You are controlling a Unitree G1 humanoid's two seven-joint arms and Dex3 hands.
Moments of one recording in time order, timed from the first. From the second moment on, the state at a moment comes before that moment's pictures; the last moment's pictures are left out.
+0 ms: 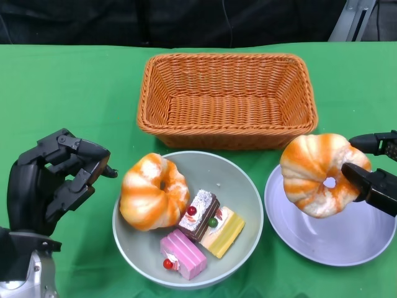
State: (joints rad) left arm -0.28 0.03 0.25 0.62 -0.34 -0.70 -0.44; right arm -0.11 -0.17 -0.19 -0.26 0.21 0.64 0.12
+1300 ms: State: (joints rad) left arm -0.28 0.03 0.25 0.63 -0.35 -0.71 -0.44; right arm -0.11 -0.21 -0.10 0.04 0.02 0.47 0.13
